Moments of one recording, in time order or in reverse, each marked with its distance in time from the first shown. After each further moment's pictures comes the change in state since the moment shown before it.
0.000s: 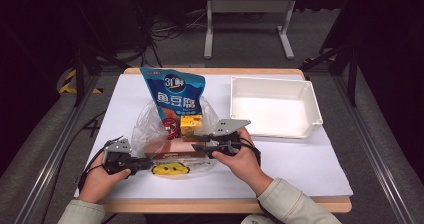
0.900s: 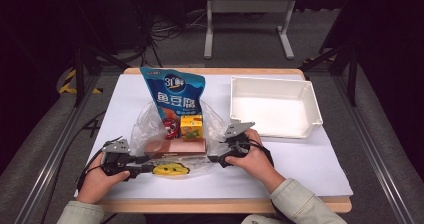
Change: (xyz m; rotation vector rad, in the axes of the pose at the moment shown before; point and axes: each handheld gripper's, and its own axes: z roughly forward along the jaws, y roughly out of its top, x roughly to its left) left arm -0.006 0.002 -0.007 -0.041 -0.026 -0.007; right arm -0.035 -0.052 0.002 0.207 -0.008 0.066
